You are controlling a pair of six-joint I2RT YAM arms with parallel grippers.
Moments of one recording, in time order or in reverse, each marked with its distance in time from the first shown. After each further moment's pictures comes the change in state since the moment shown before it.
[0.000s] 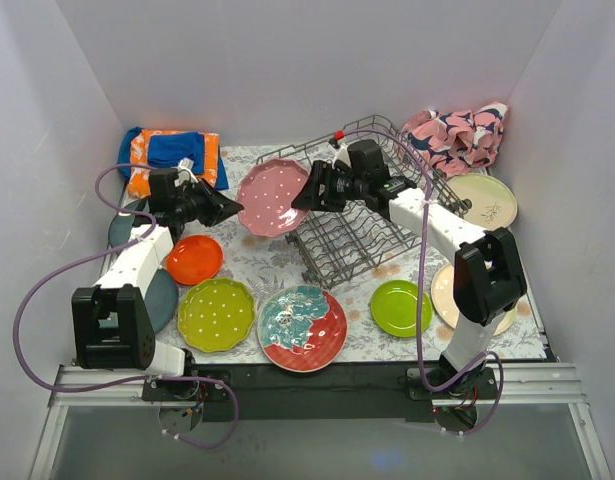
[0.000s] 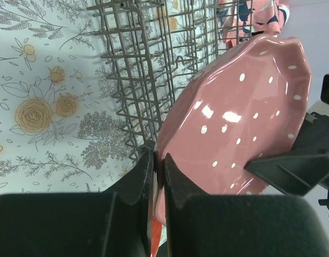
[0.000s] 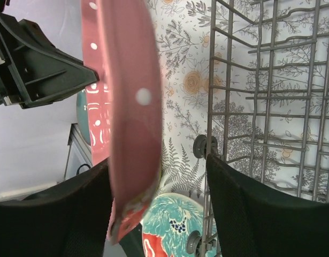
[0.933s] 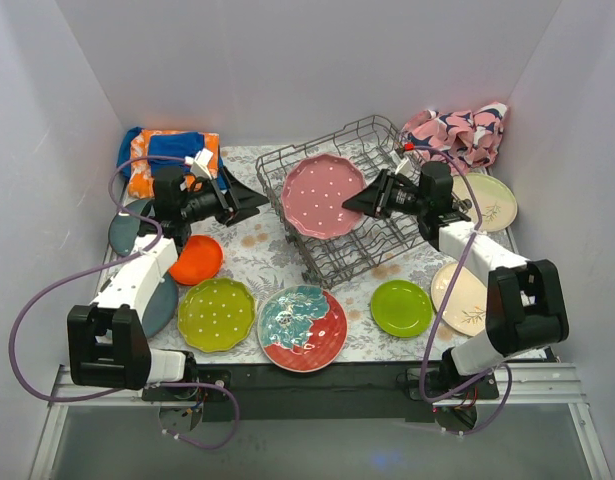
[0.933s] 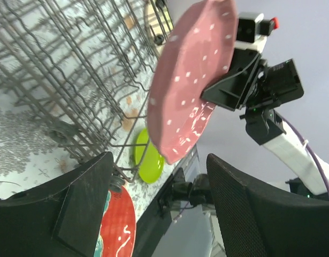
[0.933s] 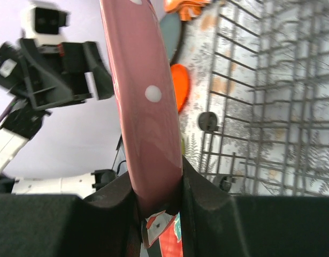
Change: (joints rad) left arm -0.085 -0.096 -0.049 0.193 0.241 -0.050; right arm -0.296 -0.251 -0.487 0.516 -0.323 0.227
